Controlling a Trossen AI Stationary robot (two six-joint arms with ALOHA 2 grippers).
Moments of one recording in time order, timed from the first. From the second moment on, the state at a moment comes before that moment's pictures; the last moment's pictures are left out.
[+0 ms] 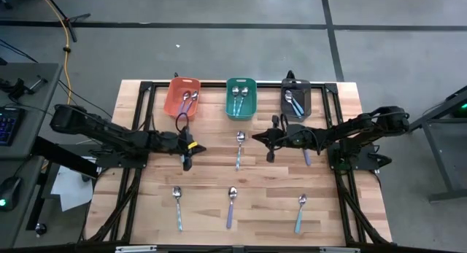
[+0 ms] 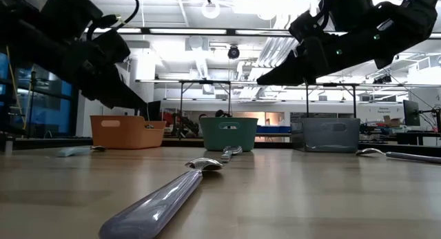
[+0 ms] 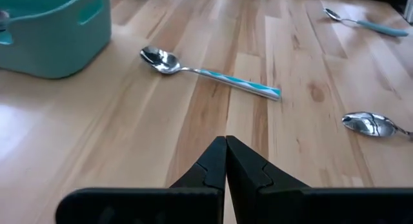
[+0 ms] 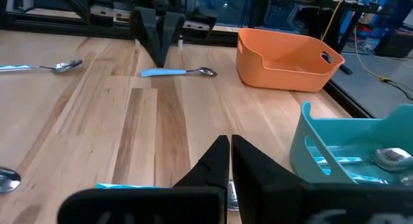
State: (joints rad) left arm -0.08 1.15 0.20 0.48 -0.17 -0.21; right arm -0.01 1.43 0.44 0.73 0.17 -0.10
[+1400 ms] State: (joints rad) left arm -0.13 1.27 0.20 0.64 -0.22 -0.21; right arm 0.02 1.71 0.44 1.04 0.15 -0.10
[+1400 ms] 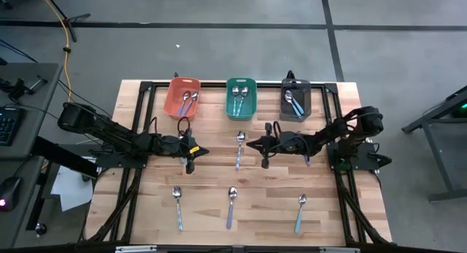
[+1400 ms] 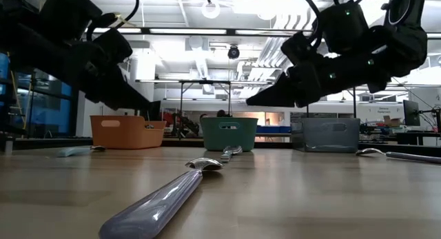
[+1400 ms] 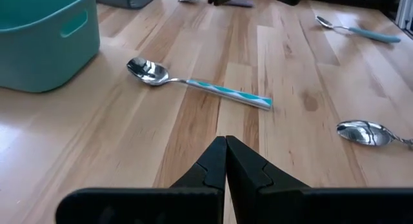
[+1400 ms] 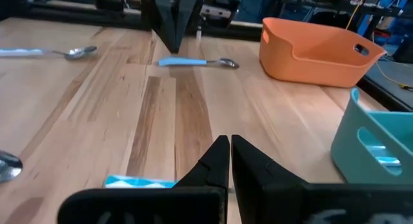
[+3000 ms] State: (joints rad) left arm -0.28 1.74 0.54 0.66 -0.27 -0.21; right arm 0.03 1.71 0.44 1.03 0.15 -0.04
